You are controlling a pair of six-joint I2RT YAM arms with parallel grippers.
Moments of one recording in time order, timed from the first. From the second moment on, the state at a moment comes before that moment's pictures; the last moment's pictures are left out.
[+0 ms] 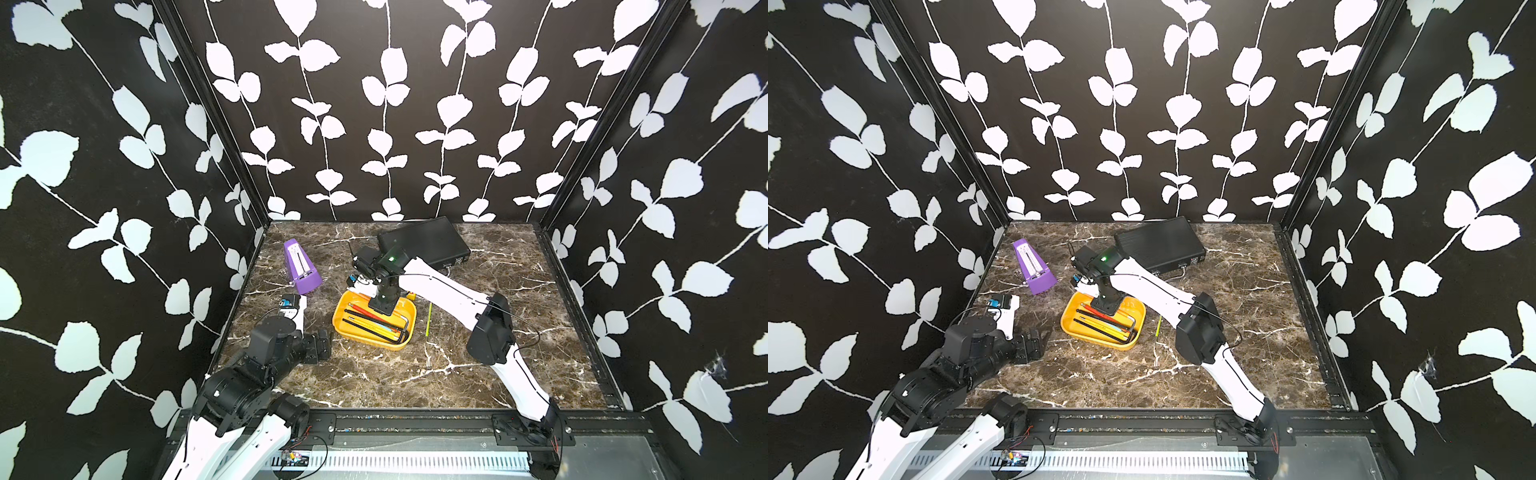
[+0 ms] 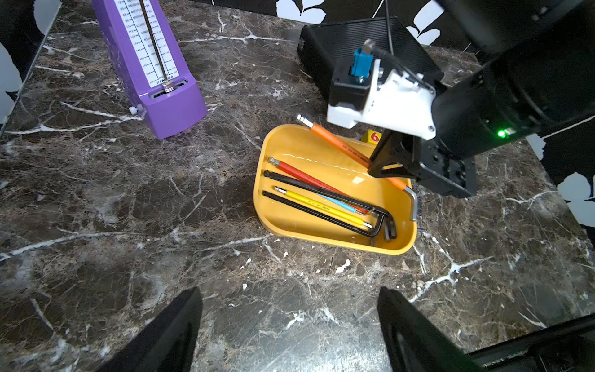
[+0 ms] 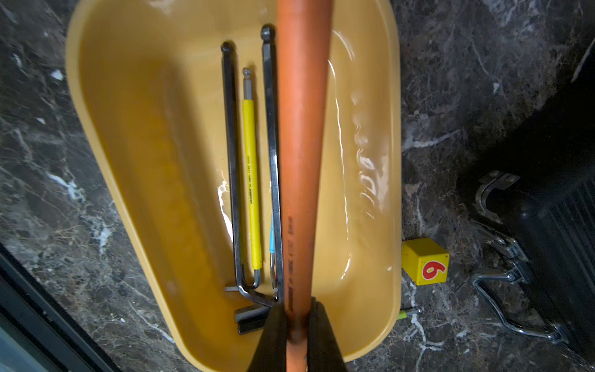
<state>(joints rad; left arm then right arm) -0.53 0.47 0.85 -1.03 -0.11 -0.39 0.96 2.32 2.32 -1.38 0.03 -0.25</state>
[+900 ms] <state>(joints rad) -0.53 0.48 0.85 -1.03 -0.11 -0.39 1.02 2.46 2.31 -1.33 0.18 -0.26</state>
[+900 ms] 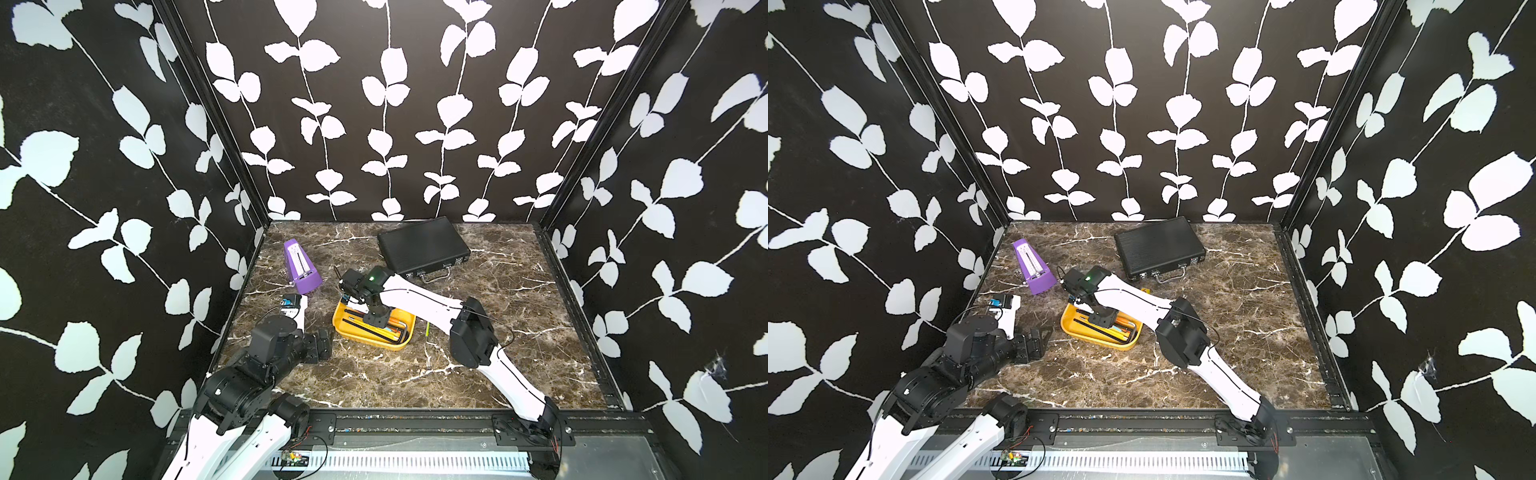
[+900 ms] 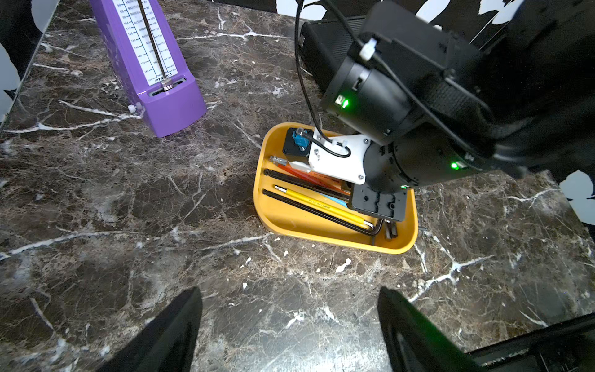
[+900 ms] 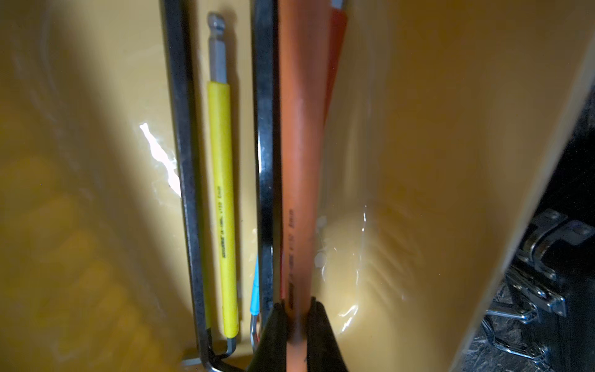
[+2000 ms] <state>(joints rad) -0.53 0.48 0.85 -1.03 -0.11 -0.39 0.92 2.02 1.97 -1.13 0.22 0.18</state>
